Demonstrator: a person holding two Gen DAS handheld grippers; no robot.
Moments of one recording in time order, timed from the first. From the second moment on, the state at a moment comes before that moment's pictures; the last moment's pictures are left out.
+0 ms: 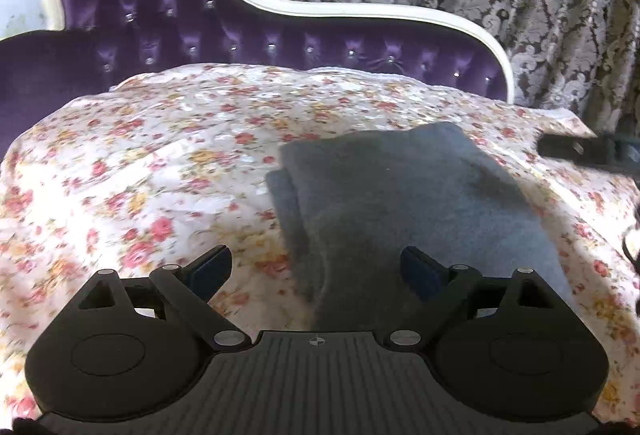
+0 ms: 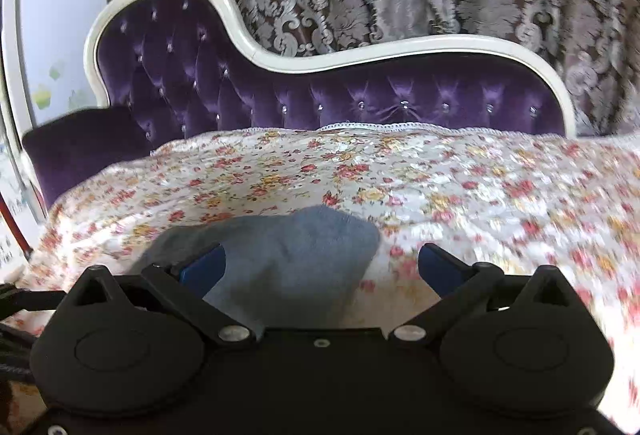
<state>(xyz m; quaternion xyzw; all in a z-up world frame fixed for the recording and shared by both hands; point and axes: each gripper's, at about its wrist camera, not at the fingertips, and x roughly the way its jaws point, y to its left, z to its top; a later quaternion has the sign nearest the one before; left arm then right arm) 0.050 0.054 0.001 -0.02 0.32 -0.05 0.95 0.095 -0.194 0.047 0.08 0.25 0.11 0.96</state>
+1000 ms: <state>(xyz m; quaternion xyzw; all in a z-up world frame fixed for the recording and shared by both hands) -0.026 0.010 0.048 0.04 0.32 0.02 0.95 -0.038 -0.156 0.078 0.10 0.26 0.09 0.95</state>
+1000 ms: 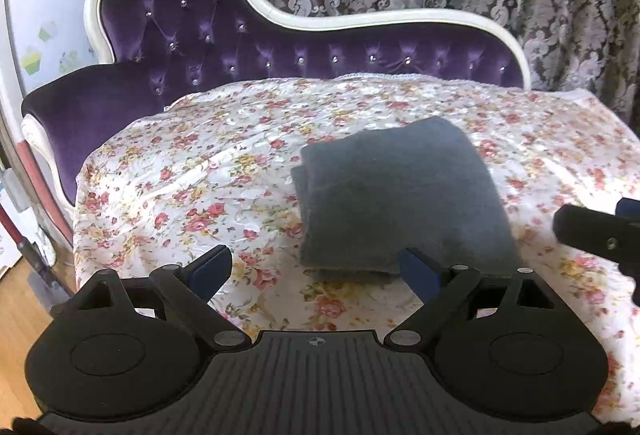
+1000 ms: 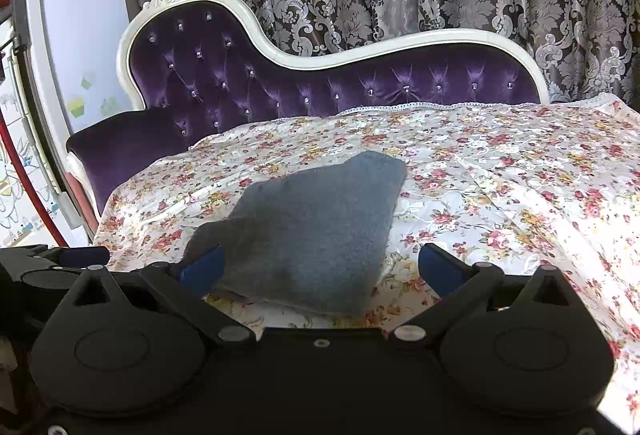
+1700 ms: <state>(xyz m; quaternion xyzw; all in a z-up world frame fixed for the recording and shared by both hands) -0.040 0.007 0.053 0.02 0.32 0.01 0.95 -0.055 -0.138 0.083 0.06 0.29 0.02 0.96</state>
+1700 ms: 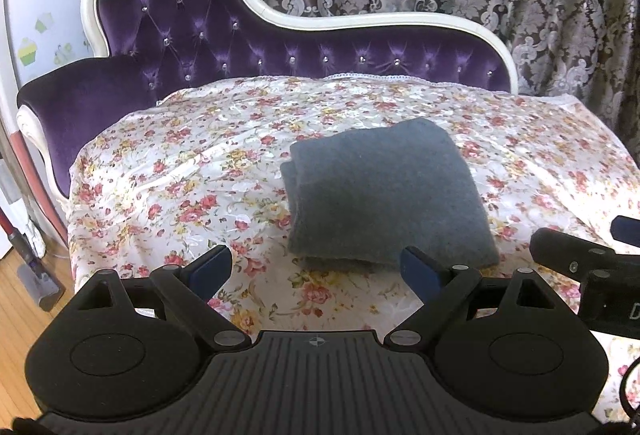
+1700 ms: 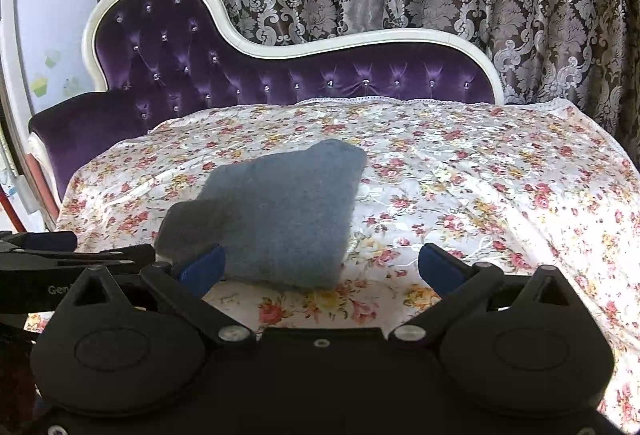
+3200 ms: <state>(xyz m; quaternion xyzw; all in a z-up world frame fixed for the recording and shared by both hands) -0.037 0.006 0.040 0.02 0.35 0.01 0.94 -0.047 -0.137 0.072 0.10 0.32 0.05 0.94</state>
